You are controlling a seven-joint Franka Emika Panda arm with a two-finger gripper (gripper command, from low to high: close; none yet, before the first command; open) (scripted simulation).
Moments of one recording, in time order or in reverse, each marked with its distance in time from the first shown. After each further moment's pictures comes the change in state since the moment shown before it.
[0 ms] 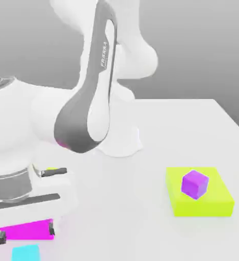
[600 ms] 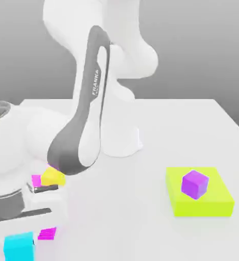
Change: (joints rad) arm -0.015 -0.099 -0.044 -0.034 -0.099 -0.052 -0.084
